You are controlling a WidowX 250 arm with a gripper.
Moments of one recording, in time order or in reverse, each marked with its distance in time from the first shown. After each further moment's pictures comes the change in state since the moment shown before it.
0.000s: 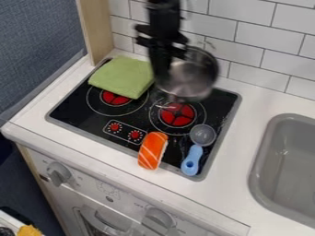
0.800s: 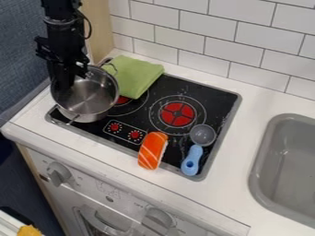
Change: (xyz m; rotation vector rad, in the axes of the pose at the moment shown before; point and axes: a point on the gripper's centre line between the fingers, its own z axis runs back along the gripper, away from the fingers) arm -0.102 0.105 -0.009 0.177 0.230 0.120
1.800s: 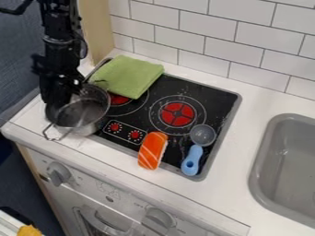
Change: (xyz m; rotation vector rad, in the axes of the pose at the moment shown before) arm -0.010 0.003 -0.030 0.012 0.103 0.012
